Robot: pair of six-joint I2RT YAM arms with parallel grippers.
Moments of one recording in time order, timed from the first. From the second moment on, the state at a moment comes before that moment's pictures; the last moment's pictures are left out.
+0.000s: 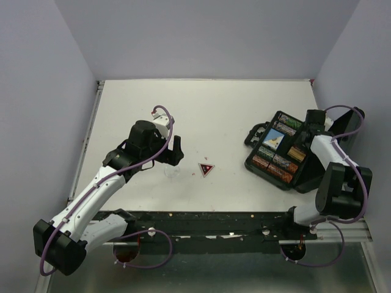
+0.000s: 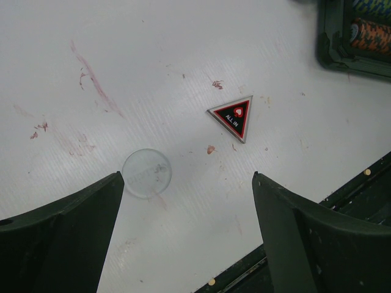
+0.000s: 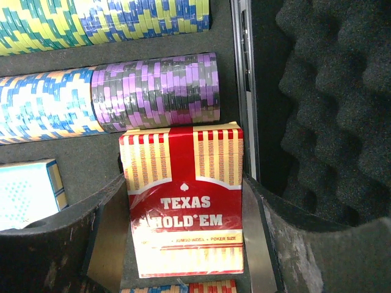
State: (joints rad) left arm -0.51 0.99 0.89 -0.51 0.17 -0.20; right arm -0.20 1.48 0.92 -0.41 0.28 0.42
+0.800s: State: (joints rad) left arm -0.51 0.99 0.89 -0.51 0.18 -0.20; right arm -0.11 1.45 0.86 -0.39 0.42 0.48
